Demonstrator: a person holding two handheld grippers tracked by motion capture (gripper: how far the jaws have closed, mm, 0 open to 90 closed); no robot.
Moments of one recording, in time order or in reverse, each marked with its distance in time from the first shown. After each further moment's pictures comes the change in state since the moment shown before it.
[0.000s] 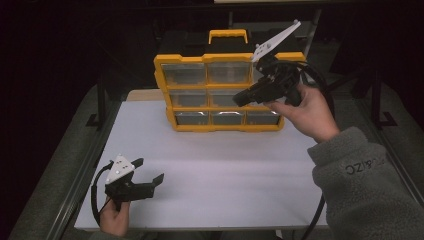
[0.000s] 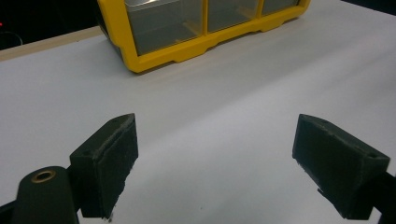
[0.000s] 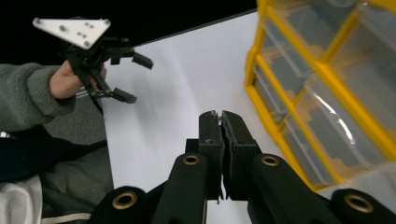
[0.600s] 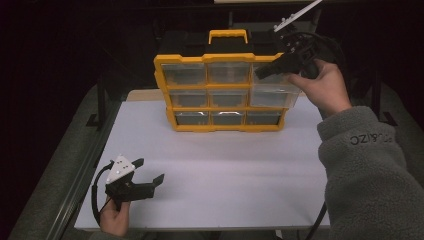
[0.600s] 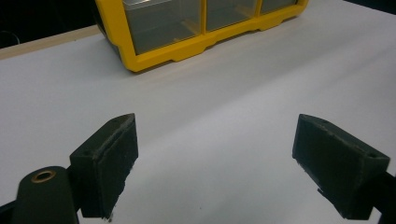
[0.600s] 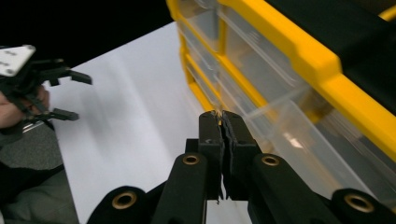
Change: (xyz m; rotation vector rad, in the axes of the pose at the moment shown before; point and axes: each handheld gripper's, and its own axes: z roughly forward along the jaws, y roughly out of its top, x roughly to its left) left arm 0.001 -0.001 0.000 0.006 -0.006 0.006; right arm -0.064 -0.001 -0.030 -0.008 -0.129 0.169
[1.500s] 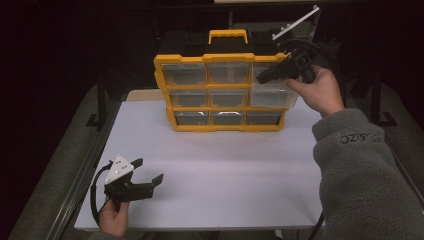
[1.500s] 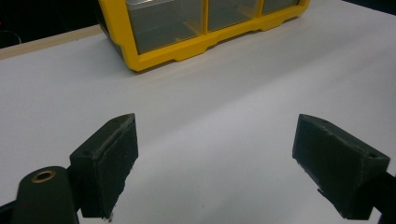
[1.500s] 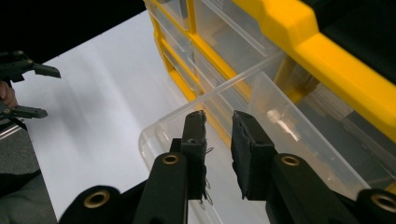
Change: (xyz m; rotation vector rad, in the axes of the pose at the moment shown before) left arm 0.000 0.000 -0.001 -0.004 0.003 -0.013; right arm -0.018 -0.012 0.020 0.038 -0.049 0.059
